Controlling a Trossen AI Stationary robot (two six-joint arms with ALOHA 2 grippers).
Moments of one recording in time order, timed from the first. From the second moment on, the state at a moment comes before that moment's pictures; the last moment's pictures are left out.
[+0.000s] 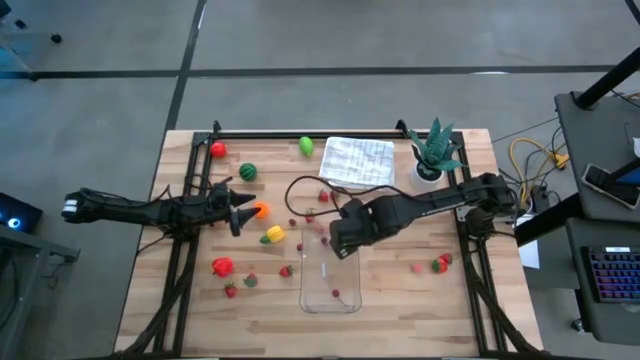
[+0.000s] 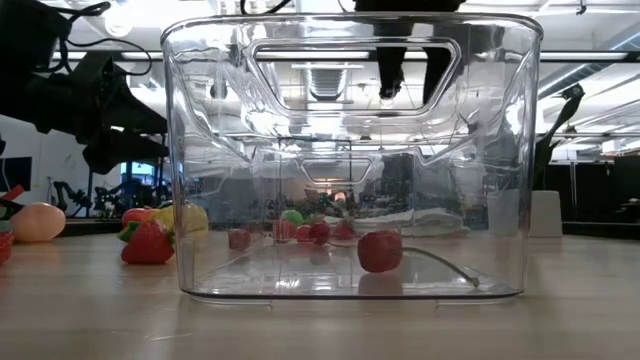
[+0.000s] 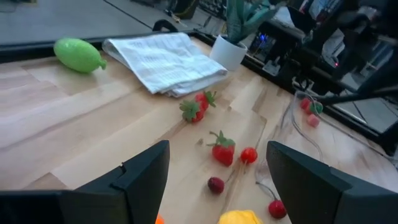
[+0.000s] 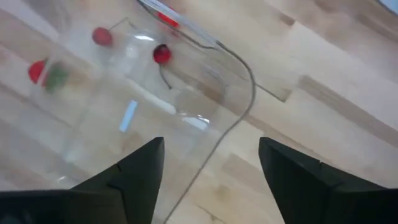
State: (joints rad) left arm -0.07 0.33 0.04 0.01 -0.42 -0.52; right arm 0.23 1.86 1.72 -1.26 0.16 1.23
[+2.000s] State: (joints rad) left arm 0.24 1.11 0.59 -0.56 -0.03 0.35; right arm 0.15 1.35 1.31 -1.40 0.31 1.31
